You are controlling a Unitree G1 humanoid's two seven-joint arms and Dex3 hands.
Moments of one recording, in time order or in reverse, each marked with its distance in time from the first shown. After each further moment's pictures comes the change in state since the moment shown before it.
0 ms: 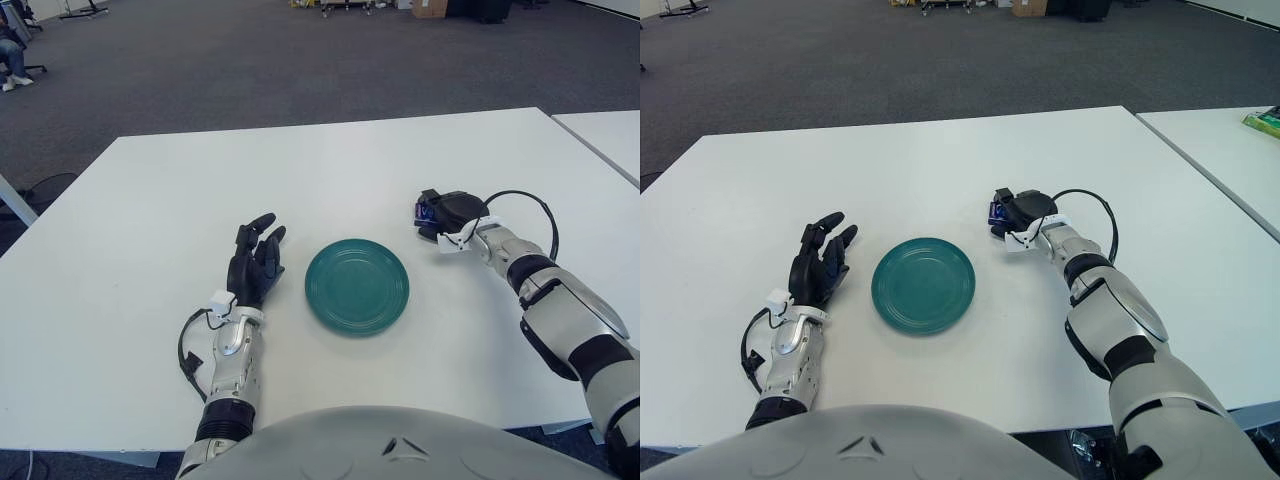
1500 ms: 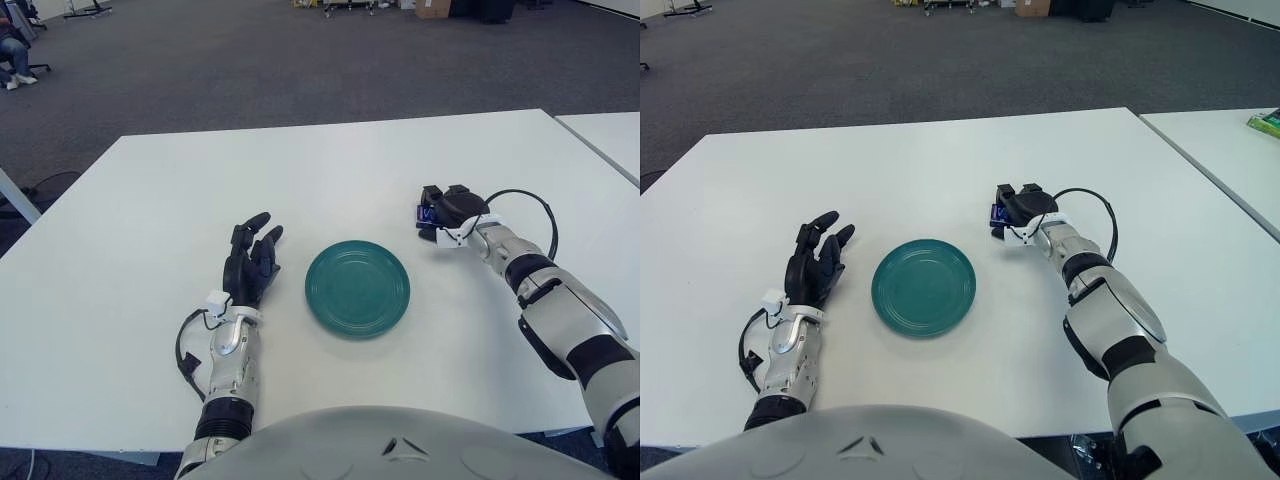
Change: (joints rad) left arm -0.005 -0.001 0.022 0.005 -0.023 -0.001 -0.006; right arm 0.008 0.011 -0.038 -0.007 0.036 0.032 -0.032
